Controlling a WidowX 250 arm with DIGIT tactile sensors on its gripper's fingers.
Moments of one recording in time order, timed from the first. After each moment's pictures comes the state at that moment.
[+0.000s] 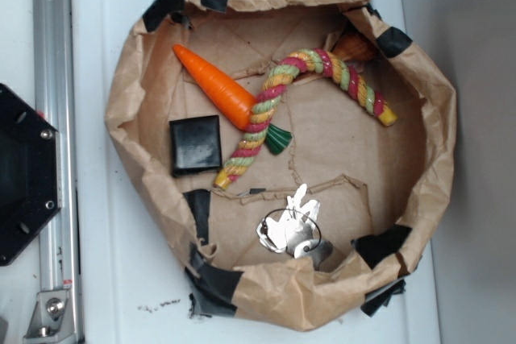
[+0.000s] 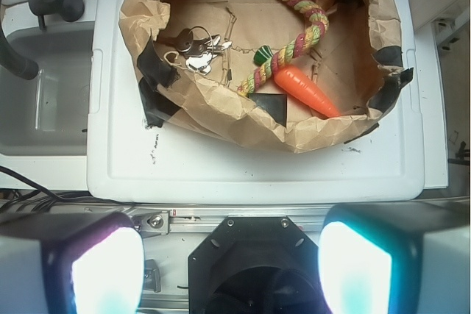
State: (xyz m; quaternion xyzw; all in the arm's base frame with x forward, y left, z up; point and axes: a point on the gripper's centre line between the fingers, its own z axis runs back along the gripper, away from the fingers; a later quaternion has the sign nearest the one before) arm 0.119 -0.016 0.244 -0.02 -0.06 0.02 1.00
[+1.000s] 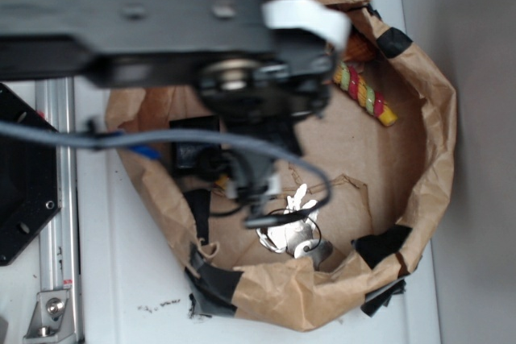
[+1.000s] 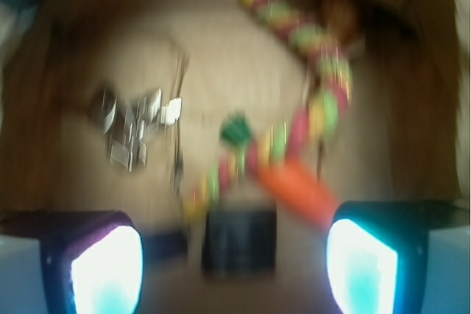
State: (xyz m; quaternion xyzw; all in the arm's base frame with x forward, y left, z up) arm 0.255 0.029 0.122 -0.01 -0.04 0.06 1.00
